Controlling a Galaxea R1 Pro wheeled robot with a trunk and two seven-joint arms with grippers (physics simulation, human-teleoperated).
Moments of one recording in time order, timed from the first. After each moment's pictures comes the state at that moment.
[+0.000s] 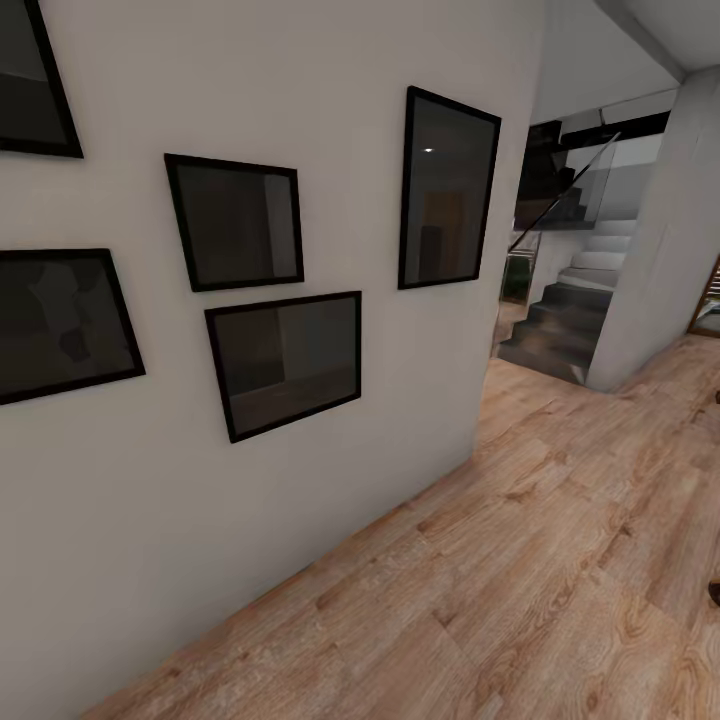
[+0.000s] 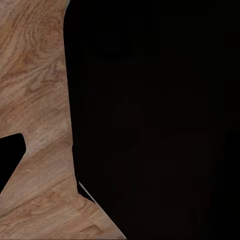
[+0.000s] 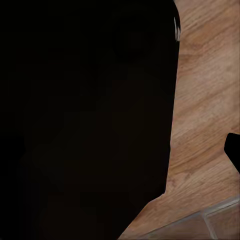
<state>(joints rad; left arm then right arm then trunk) 0.00 0.00 0.00 0.00 0.00 0.00 0.00 0.00 0.00 0.00 0.00 0.00 0.00 0.00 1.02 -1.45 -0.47</state>
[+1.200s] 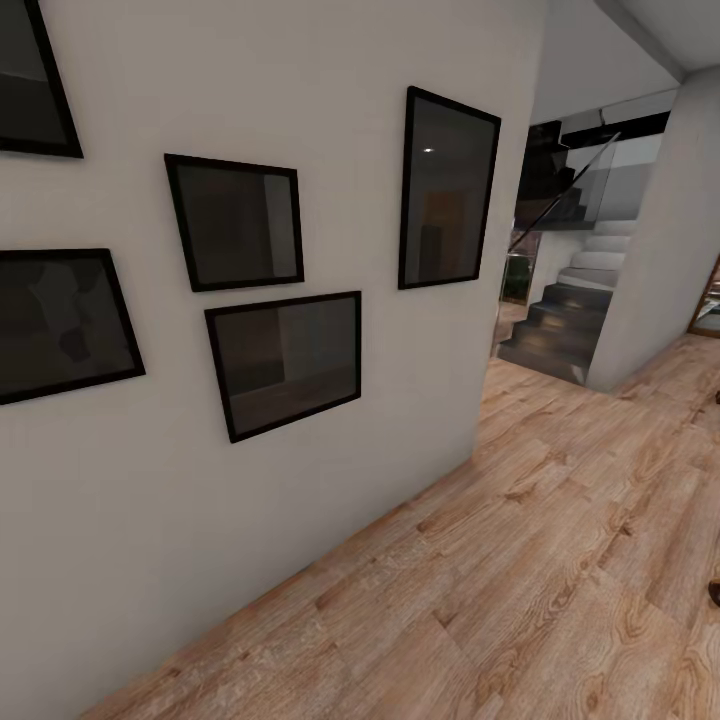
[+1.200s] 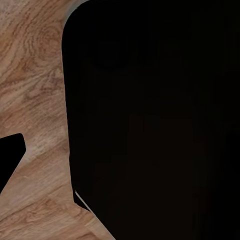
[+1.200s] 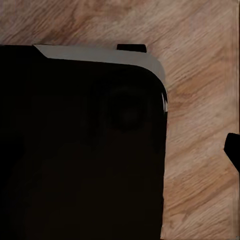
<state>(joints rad) 0.00 0.00 0.00 -0.02 0.01 -0.01 0.00 -0.01 0.00 0.00 -0.09 0.01 -0.05 -0.01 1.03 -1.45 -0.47</state>
